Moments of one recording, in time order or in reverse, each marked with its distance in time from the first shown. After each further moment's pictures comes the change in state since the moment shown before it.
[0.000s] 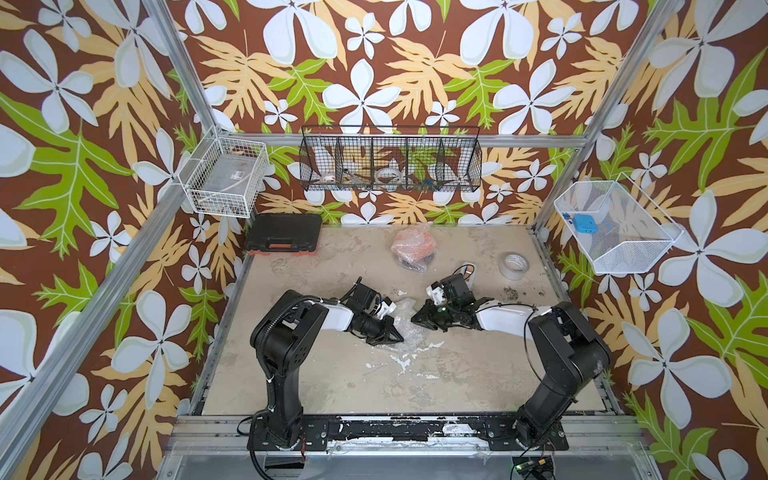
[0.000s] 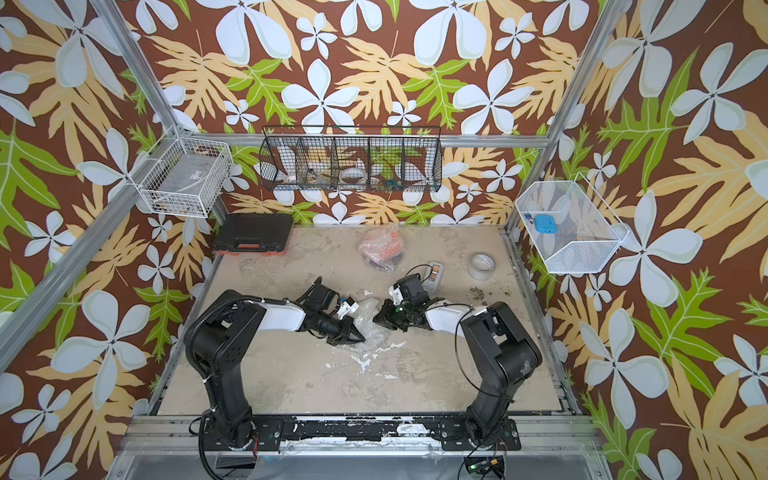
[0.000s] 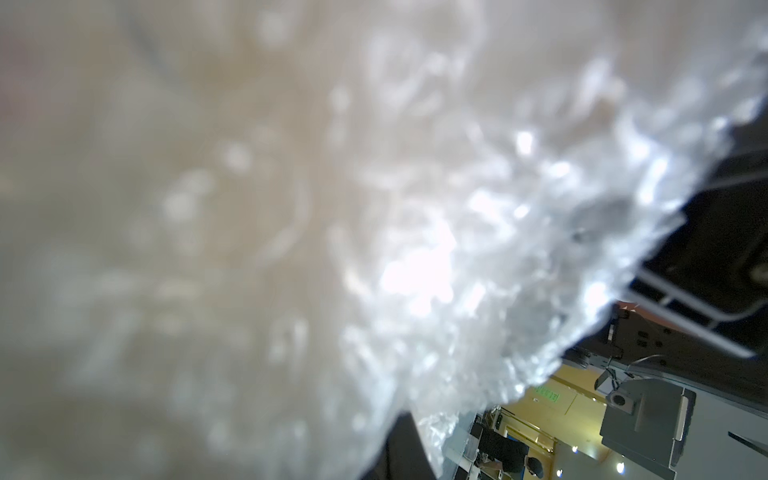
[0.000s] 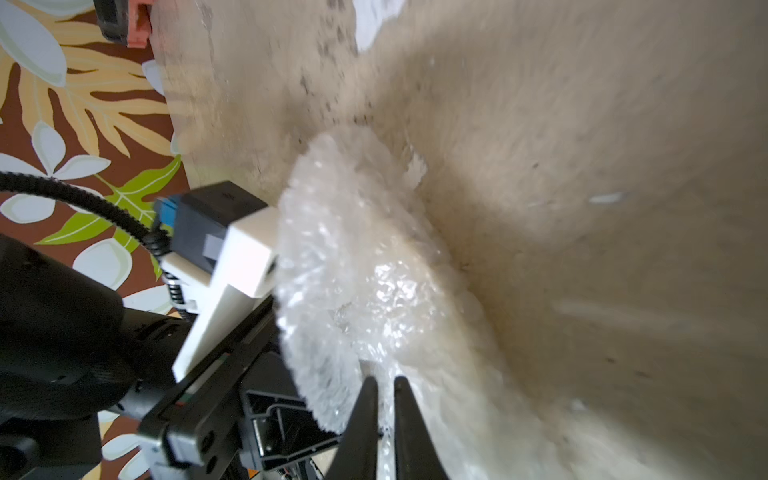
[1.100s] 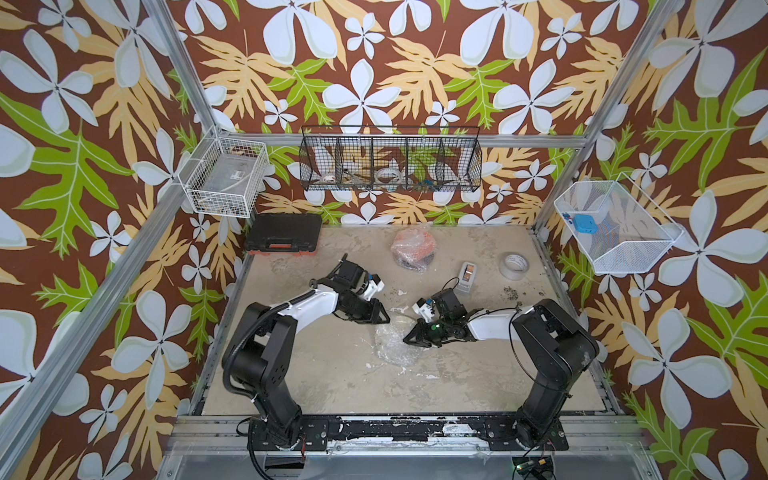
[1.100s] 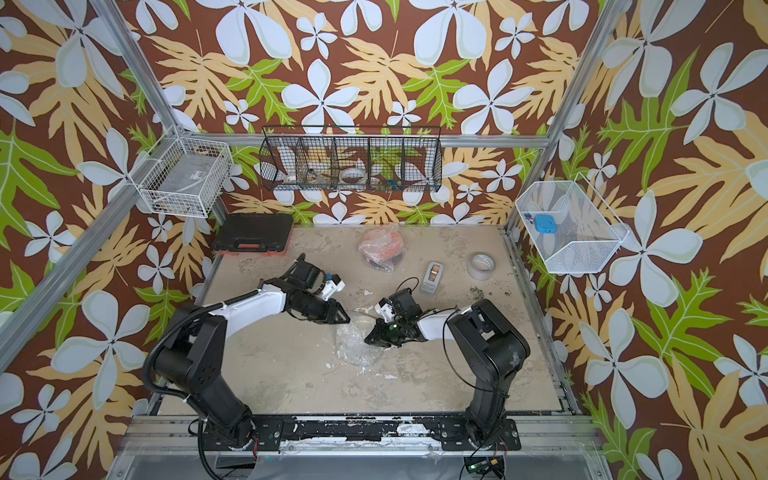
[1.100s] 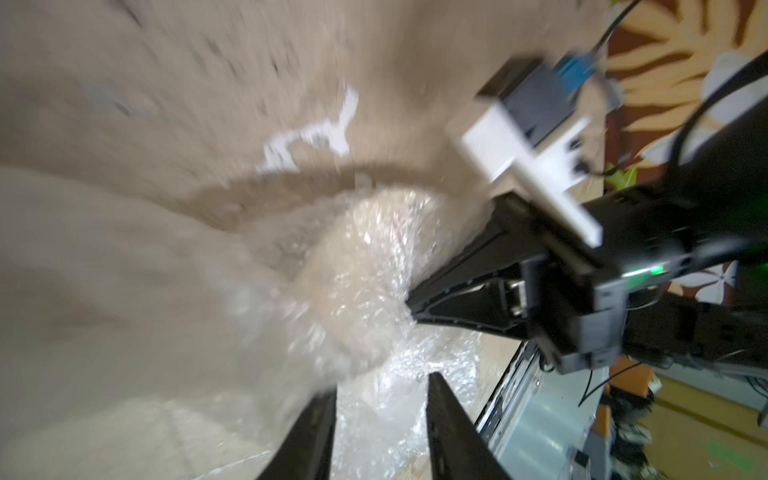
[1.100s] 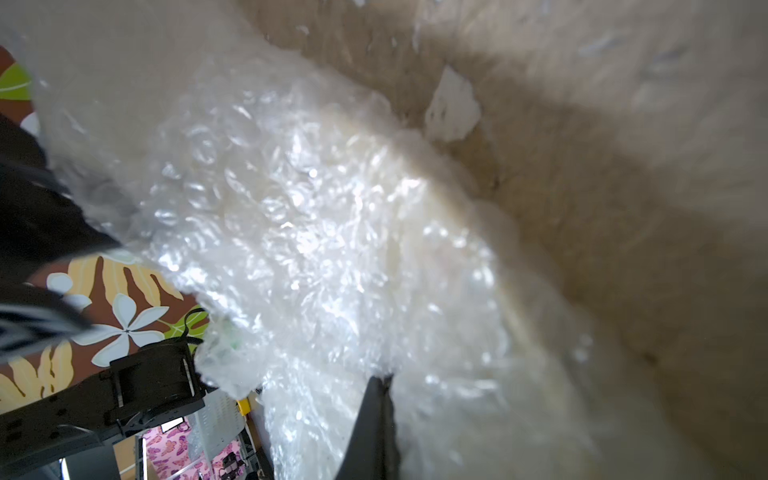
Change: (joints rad) left arm 0.131 -0.255 0.196 -0.423 -0.207 0.304; right arm 0.081 0.108 -0.110 0.094 -0.138 -0.120
